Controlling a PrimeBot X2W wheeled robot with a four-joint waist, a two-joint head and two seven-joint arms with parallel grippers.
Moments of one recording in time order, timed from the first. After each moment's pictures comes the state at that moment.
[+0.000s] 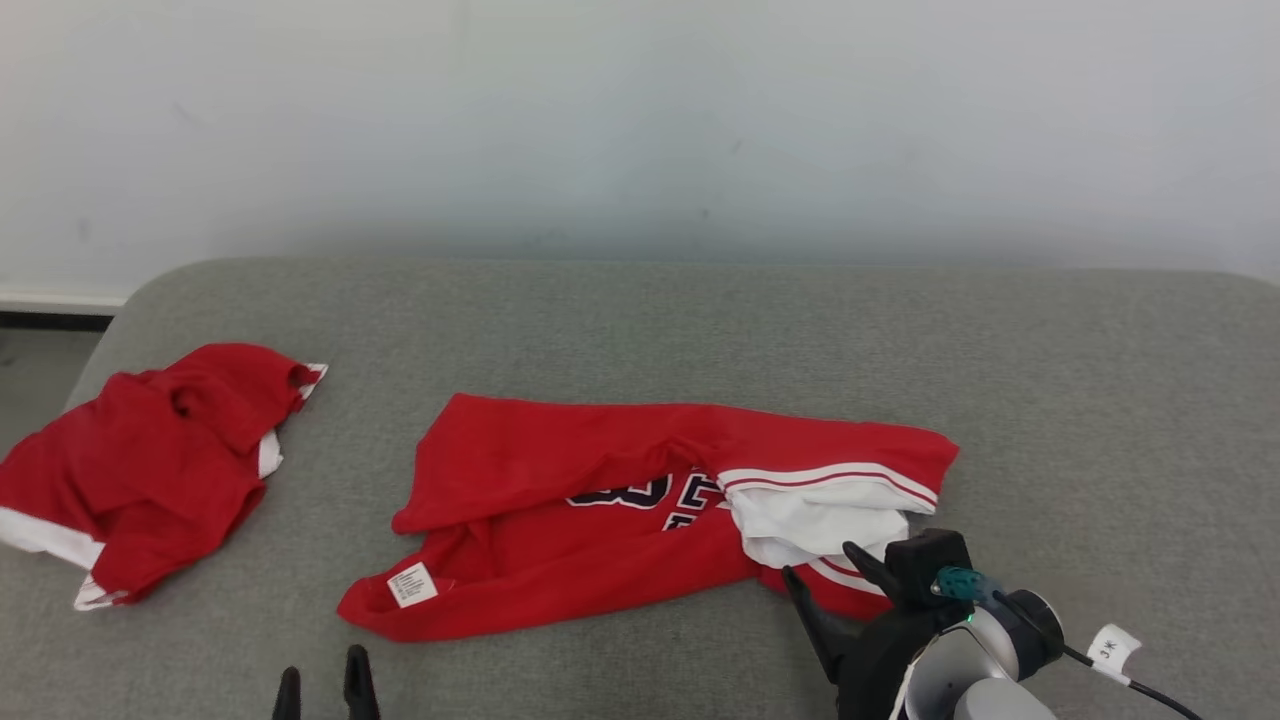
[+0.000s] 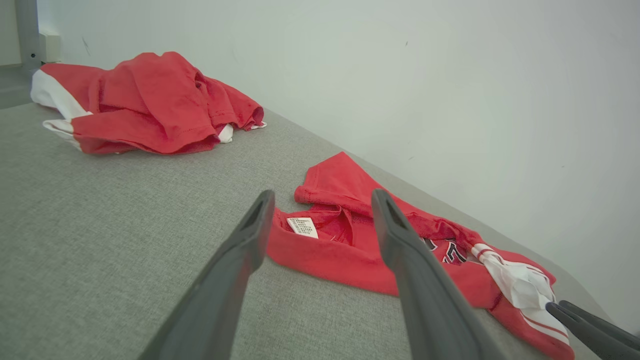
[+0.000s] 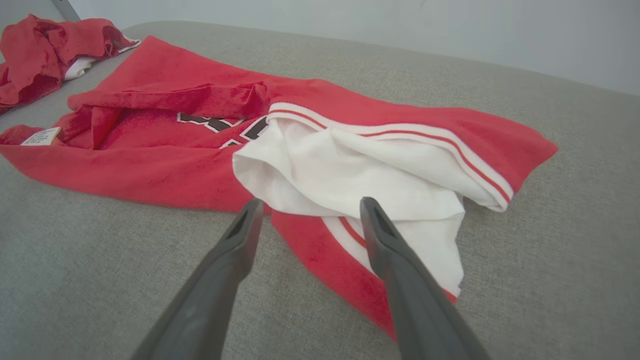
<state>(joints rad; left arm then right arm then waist) 0.14 0.05 -0.08 -0.11 -0.50 0.14 -0.26 -0.30 -0.20 0.52 0.42 0.25 0.13 0.08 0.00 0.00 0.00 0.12</state>
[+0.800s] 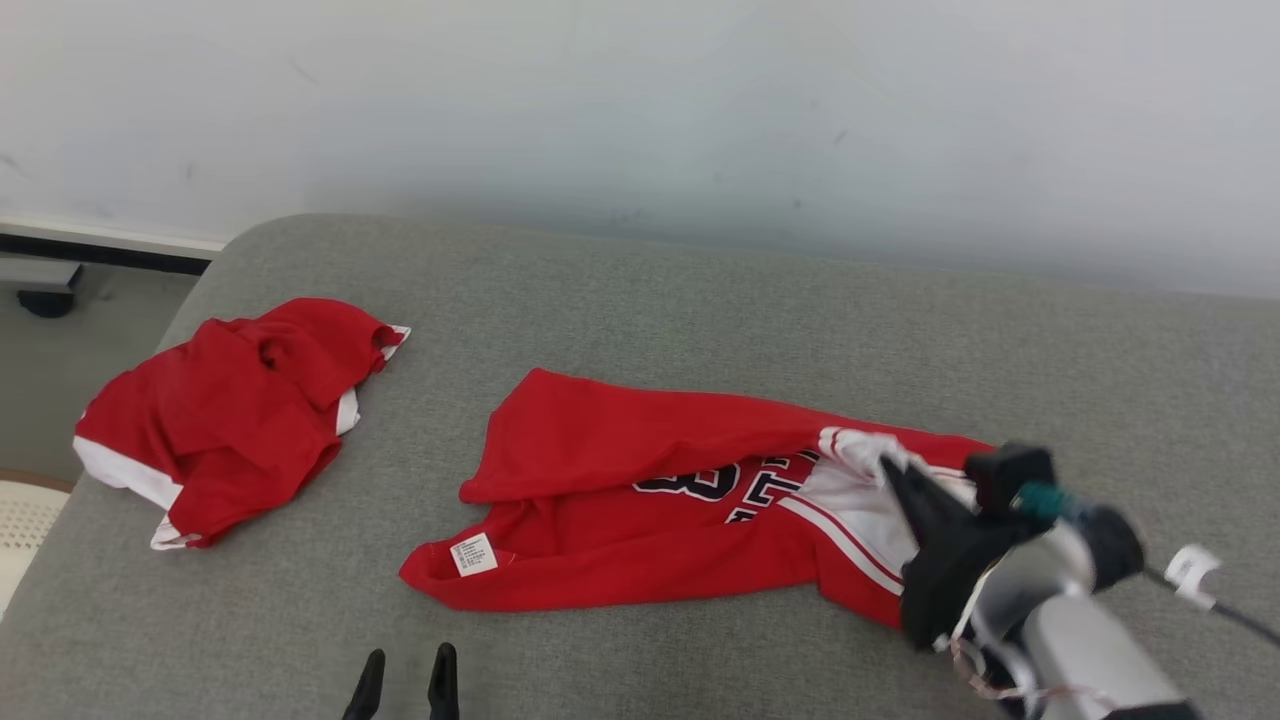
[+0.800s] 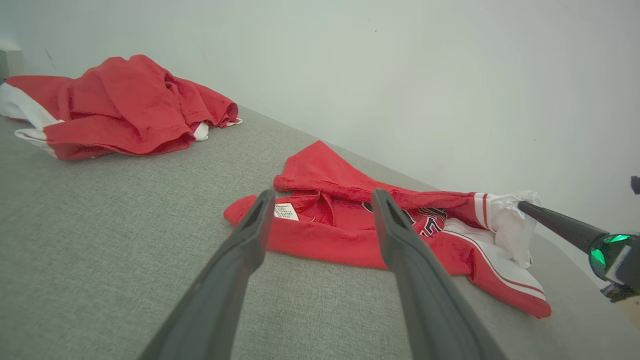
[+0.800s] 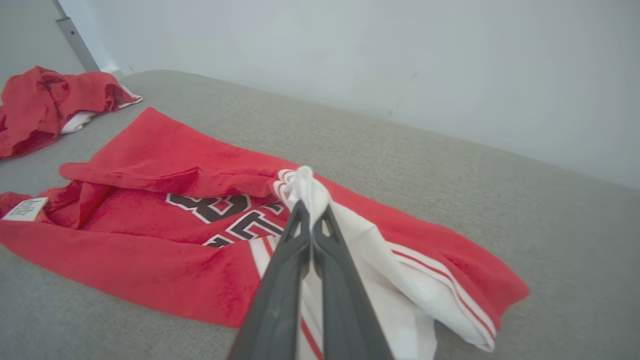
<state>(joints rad) 0.12 0.05 -0.18 -0.10 -0.39 0.03 -0.26 -0.37 -0.23 0.40 0.39 0.21 0.13 0.06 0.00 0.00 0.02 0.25</state>
